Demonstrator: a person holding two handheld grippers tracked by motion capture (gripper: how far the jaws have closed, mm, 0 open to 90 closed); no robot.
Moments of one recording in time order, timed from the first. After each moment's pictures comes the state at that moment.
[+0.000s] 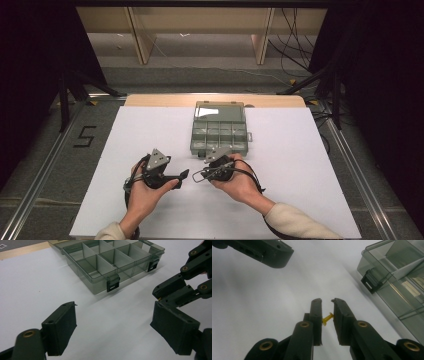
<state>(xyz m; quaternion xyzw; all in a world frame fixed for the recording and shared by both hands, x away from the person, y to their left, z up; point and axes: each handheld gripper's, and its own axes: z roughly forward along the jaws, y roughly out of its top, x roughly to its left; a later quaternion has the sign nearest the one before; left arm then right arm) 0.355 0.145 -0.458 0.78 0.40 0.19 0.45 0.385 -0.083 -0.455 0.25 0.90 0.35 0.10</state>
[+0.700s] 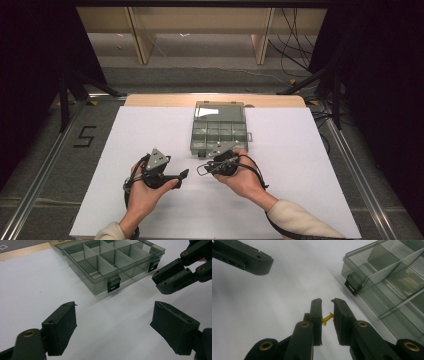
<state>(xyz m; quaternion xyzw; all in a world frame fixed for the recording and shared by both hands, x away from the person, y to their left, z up) 0.355 0.145 -0.457 0.77 0.40 0.19 0.45 0.396 -0.094 -0.447 0.26 0.89 0.36 0.12</state>
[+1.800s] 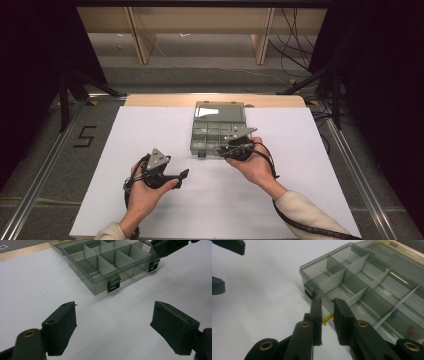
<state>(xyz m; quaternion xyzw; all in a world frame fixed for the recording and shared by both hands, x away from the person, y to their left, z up) 0.355 0.145 -0.457 0.78 0.40 0.19 0.45 0.425 -0.130 -0.430 0.32 0.86 0.38 0.15</state>
